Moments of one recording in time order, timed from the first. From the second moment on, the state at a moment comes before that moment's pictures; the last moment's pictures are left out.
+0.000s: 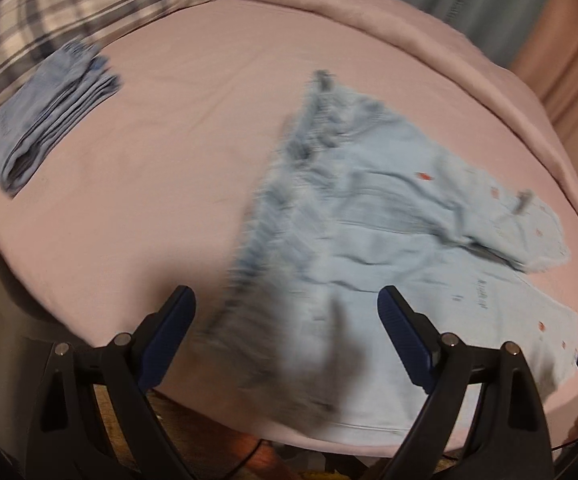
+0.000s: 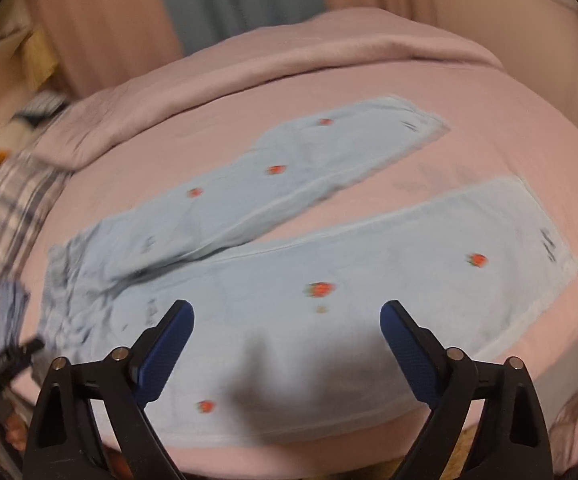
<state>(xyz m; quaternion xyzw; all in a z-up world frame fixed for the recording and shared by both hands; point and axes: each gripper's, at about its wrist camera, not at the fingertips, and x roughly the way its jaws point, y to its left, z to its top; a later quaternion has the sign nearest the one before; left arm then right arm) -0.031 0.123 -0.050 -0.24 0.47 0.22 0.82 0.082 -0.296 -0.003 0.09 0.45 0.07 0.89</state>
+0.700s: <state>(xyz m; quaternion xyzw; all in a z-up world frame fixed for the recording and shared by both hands) -0.061 0.156 -0.073 -0.43 0.46 0.15 0.76 0.101 -0.518 -0.058 0.29 0.47 -0.15 0.82</state>
